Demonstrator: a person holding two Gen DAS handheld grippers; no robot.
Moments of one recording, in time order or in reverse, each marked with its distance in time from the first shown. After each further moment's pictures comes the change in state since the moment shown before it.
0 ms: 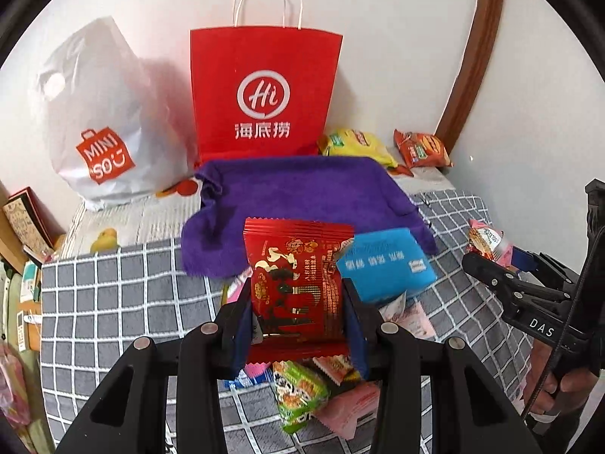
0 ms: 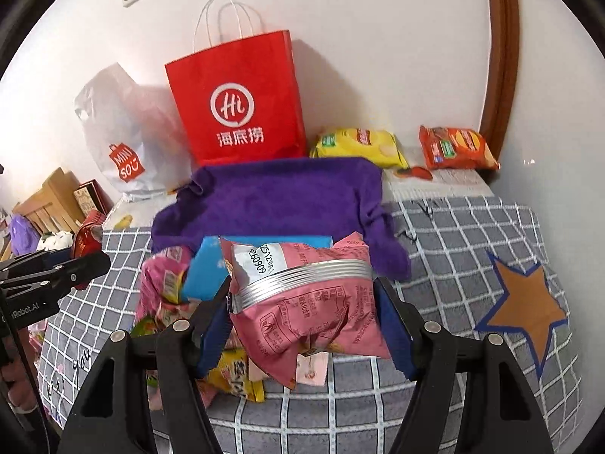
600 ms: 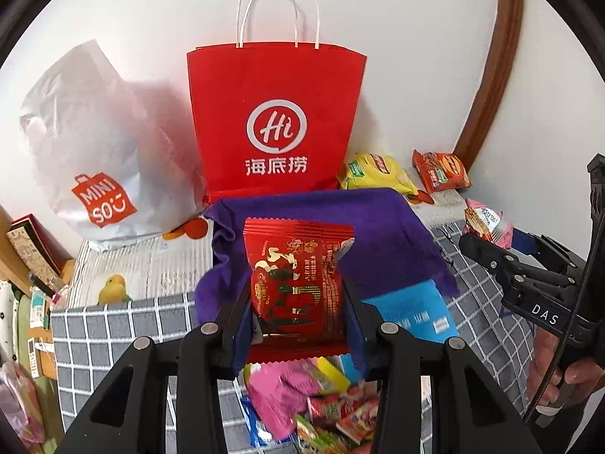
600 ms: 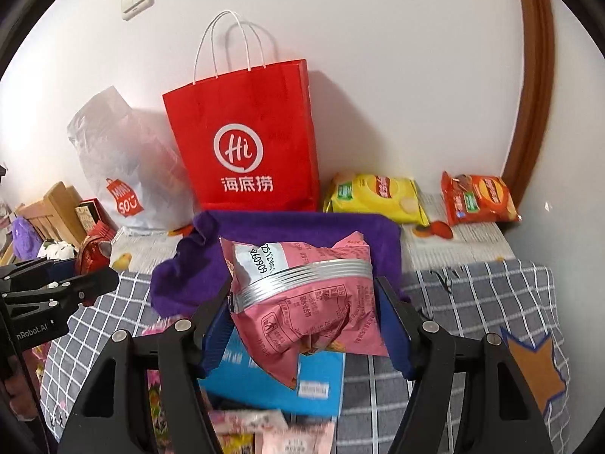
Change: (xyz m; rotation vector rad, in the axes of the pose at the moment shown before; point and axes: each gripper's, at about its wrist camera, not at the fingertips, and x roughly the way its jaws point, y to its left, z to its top) left arm 0.032 0.012 0.061 0.010 -0.010 0.044; right arm 0.038 0.011 0.079 -0.042 -0.053 0.034
